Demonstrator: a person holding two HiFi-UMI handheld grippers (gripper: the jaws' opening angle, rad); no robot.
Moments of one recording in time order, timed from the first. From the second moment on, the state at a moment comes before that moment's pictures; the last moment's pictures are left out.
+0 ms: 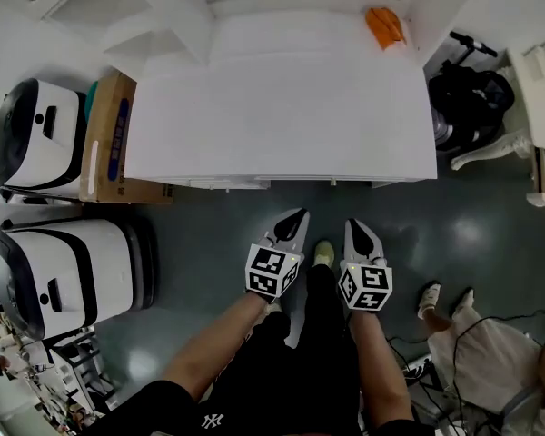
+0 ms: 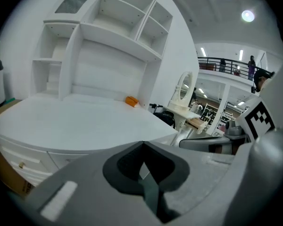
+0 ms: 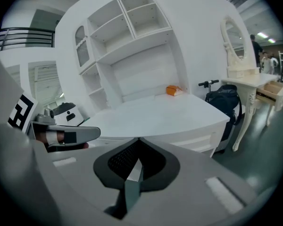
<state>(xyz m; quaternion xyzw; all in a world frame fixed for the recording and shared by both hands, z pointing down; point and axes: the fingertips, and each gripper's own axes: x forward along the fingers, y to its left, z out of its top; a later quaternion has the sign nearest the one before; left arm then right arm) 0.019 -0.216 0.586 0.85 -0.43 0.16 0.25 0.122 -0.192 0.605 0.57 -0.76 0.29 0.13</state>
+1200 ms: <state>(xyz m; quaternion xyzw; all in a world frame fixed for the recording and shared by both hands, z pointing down) -0.013 -0.115 0.354 0.91 -0.38 0.05 0.18 0.069 -0.108 0.368 0.59 -0.80 0.15 0.03</state>
